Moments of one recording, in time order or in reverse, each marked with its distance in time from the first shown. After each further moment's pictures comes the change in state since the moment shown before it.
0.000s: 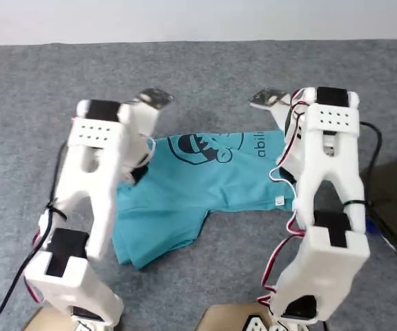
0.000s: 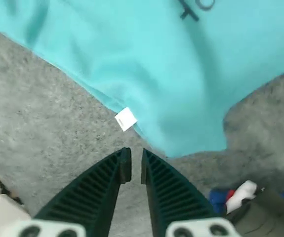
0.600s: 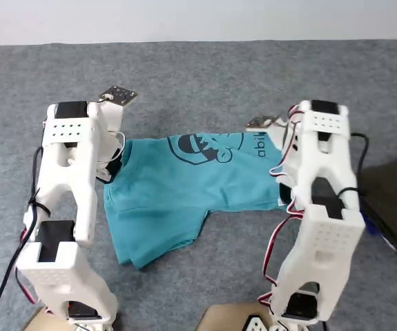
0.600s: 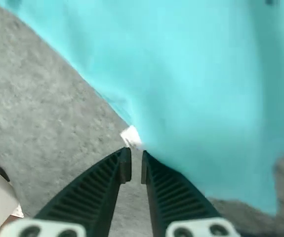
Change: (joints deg) left arm -12.3 4.8 -2.1 -4.6 0.0; right arm 0.7 15.9 -1.7 0.0 10.3
